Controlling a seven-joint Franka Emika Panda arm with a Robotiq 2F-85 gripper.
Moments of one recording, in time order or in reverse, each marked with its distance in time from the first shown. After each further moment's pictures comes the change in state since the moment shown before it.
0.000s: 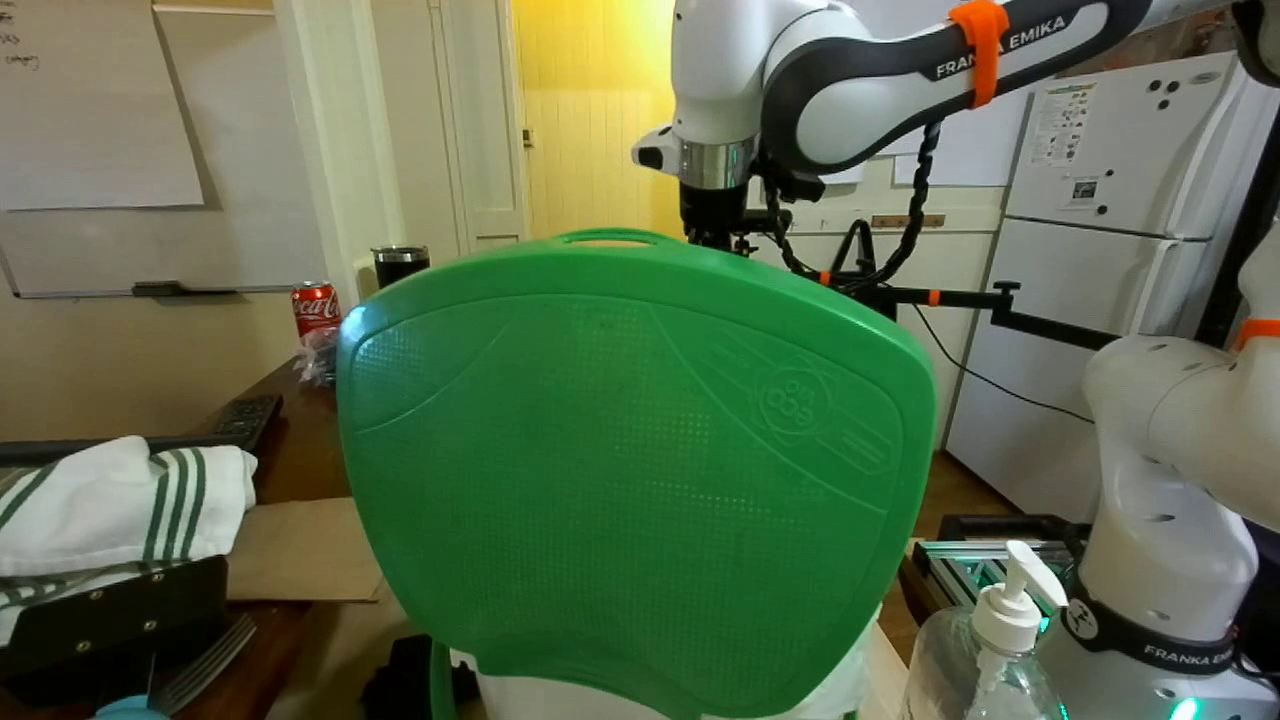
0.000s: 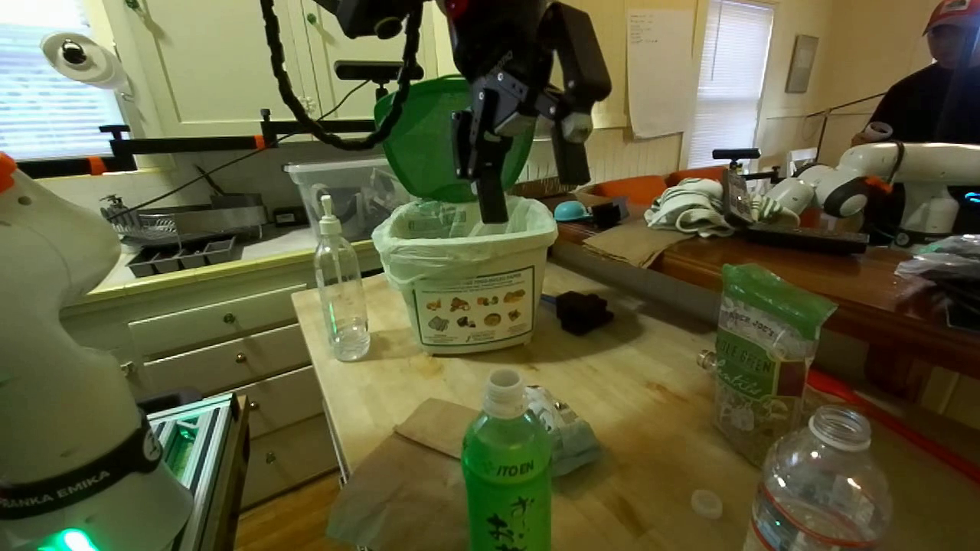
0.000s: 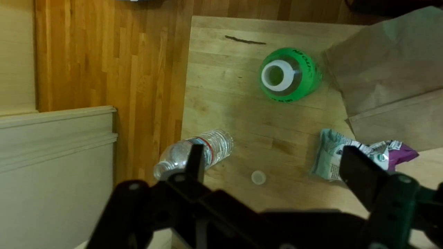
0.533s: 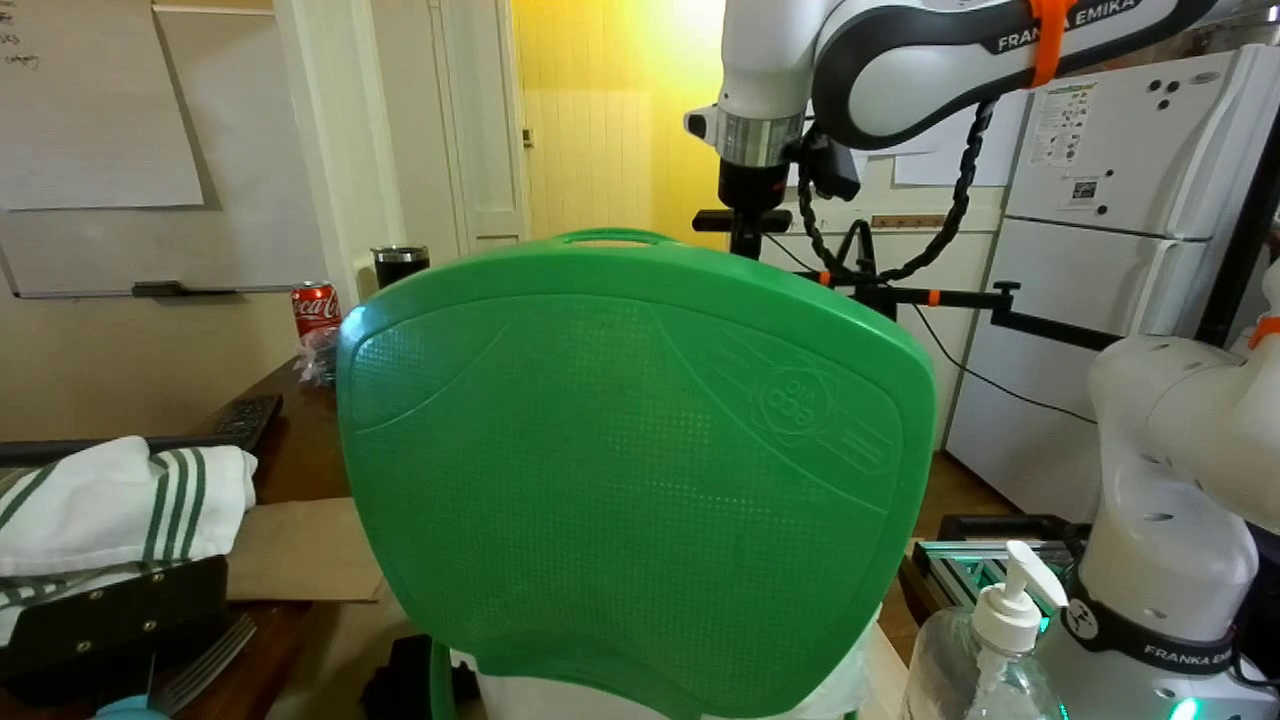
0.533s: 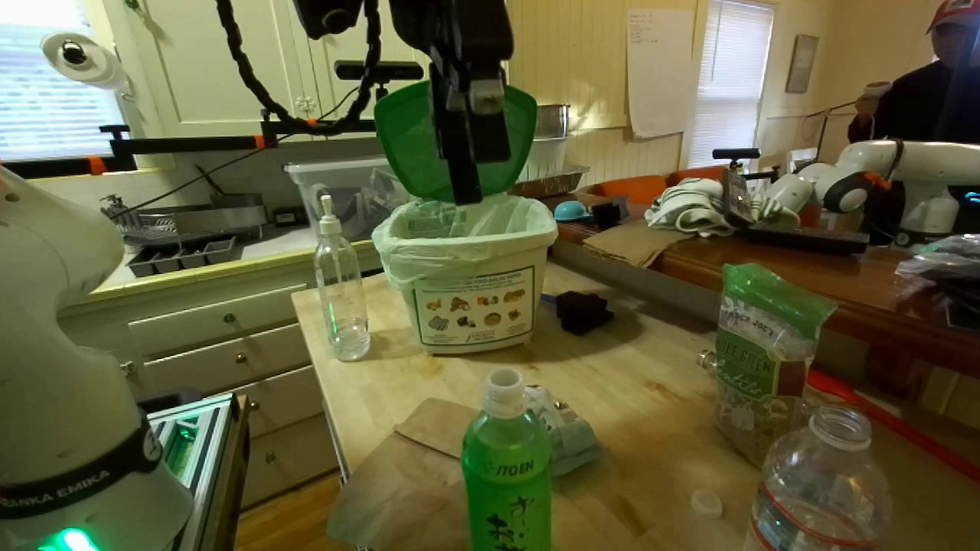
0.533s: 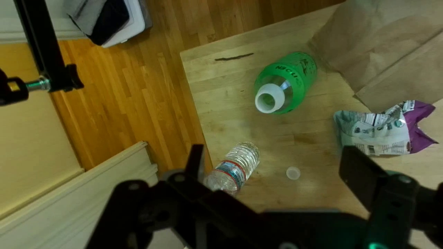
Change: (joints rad) arm -0.044 -0.132 0.008 -0.073 0.026 -0.020 0.315
